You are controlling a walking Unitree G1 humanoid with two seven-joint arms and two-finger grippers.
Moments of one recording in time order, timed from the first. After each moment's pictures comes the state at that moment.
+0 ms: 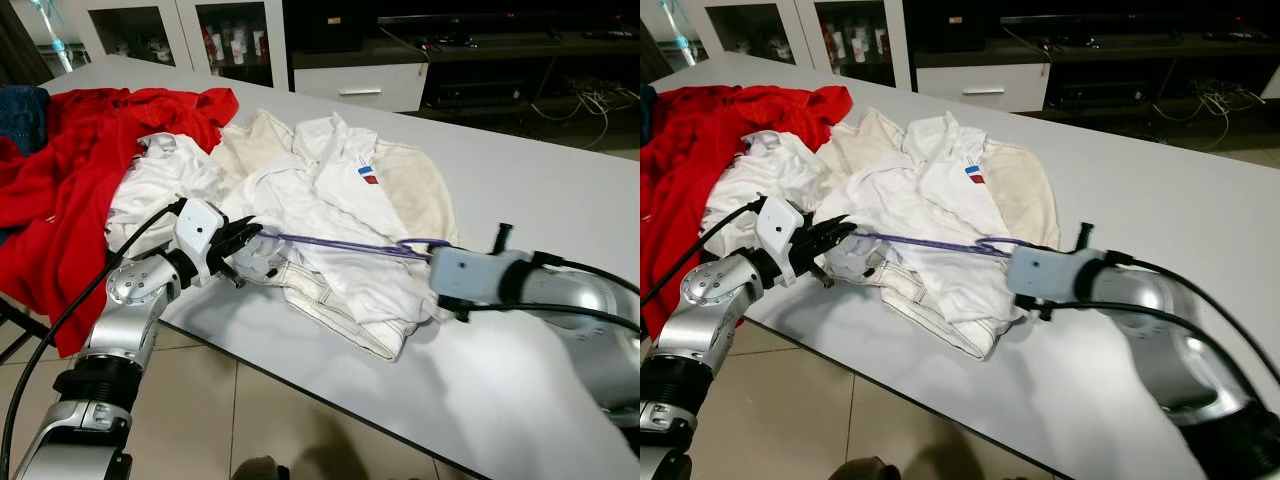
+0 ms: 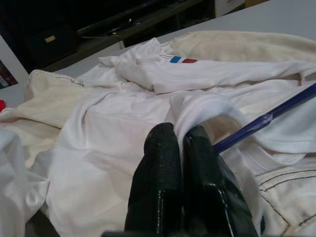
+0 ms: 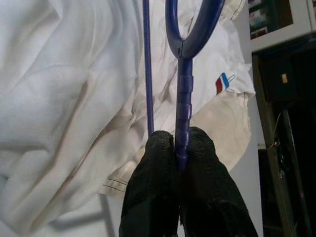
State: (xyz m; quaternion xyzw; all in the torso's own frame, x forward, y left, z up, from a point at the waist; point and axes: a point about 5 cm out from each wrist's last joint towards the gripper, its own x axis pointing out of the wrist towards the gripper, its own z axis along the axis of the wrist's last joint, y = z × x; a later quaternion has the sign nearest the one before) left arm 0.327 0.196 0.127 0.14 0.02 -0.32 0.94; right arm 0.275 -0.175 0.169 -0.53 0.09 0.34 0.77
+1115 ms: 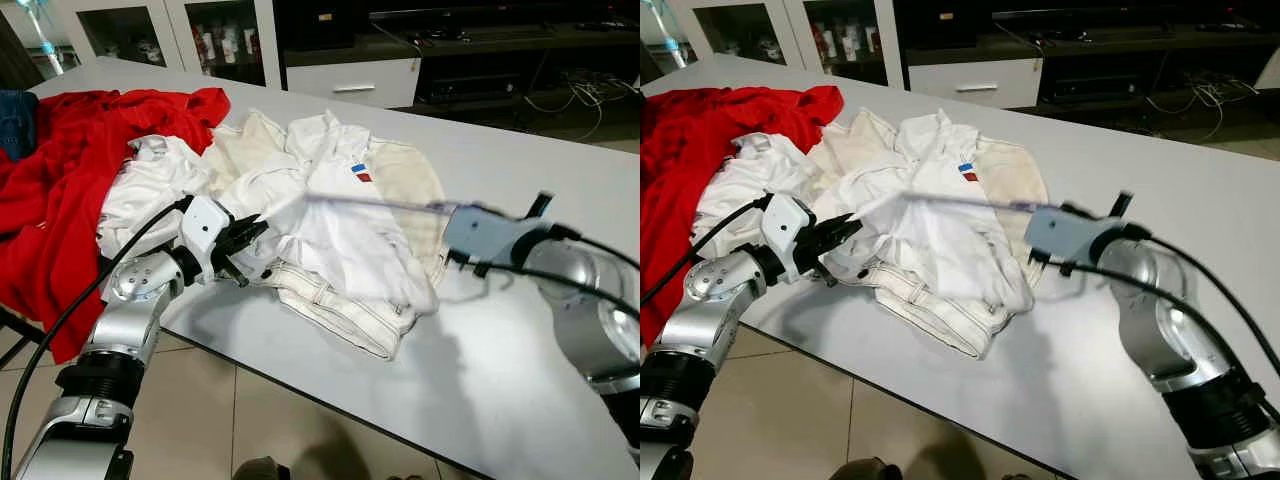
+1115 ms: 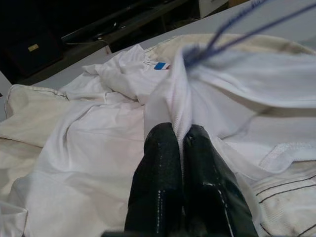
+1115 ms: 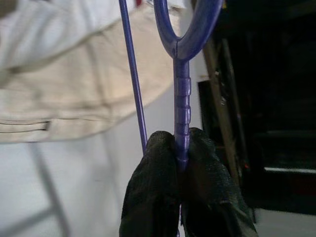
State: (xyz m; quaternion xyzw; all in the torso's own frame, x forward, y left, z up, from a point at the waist) left arm 0.329 0.190 0.131 0.15 0.01 -0.34 0.93; right arm 0.305 -0.201 0.186 -0.58 0.11 0.15 0.79
